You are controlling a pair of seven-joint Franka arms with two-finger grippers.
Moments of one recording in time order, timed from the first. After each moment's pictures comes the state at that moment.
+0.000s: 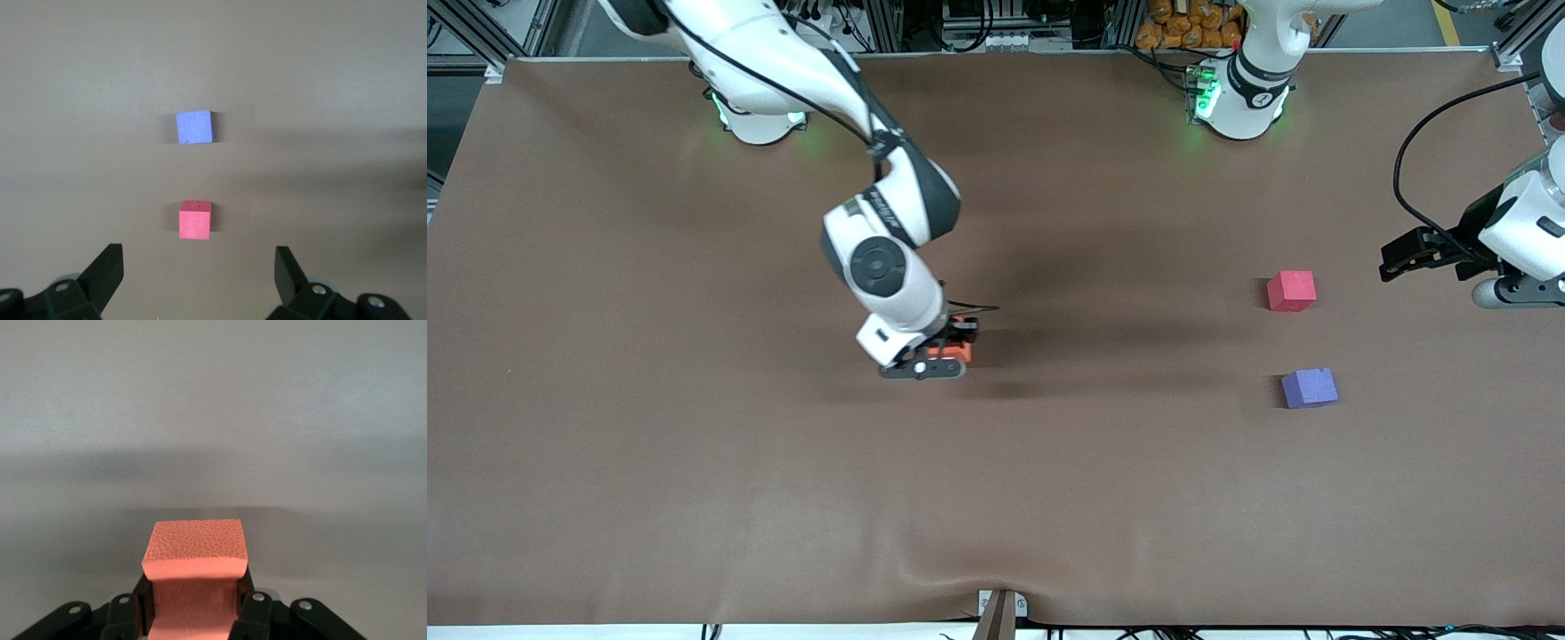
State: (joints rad) left arm -0.08 0.06 0.05 -1.64 0.00 1.67 -0.04; right arm 0.66 0.68 -0.02 -1.51 0.17 2.24 0.58
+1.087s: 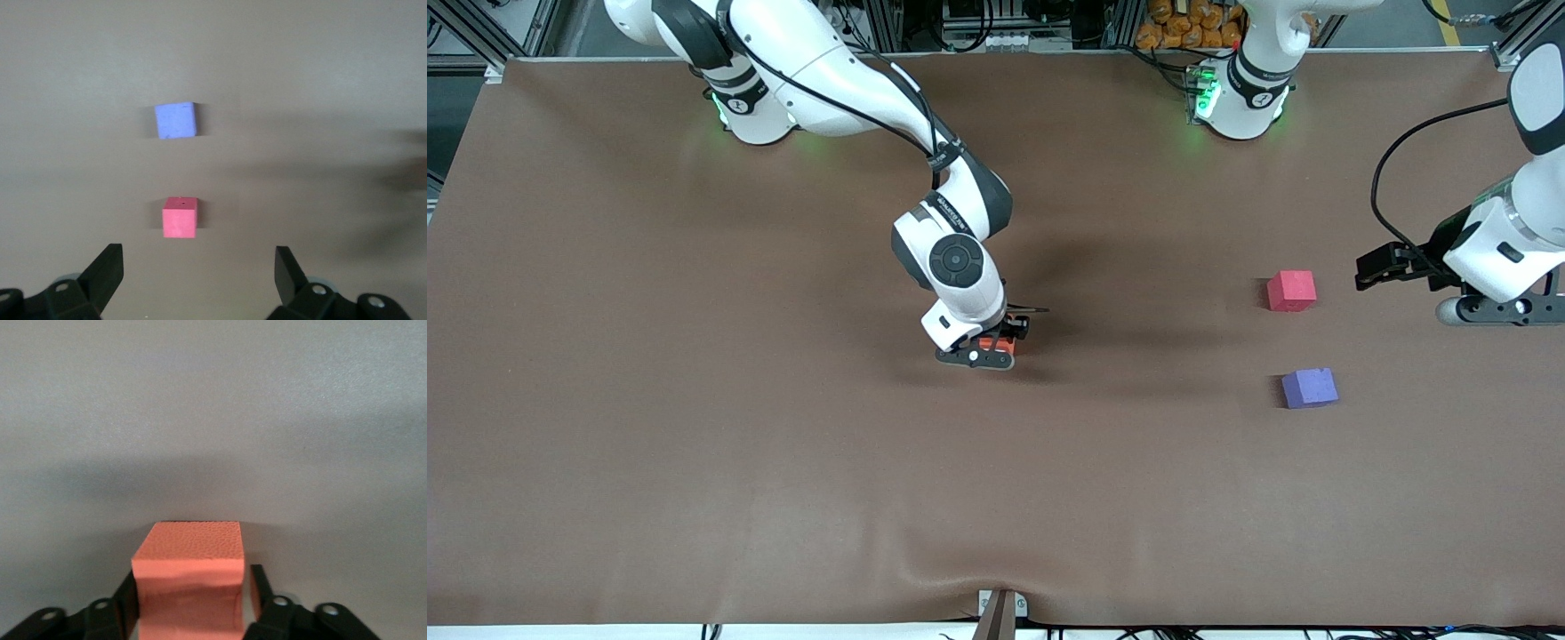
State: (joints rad) left arm -0.09 0.11 0.04 -1.64 -0.04 1.67 -0.04; right arm 0.76 0.83 -0.02 -1.40 0.16 2.27 0.77
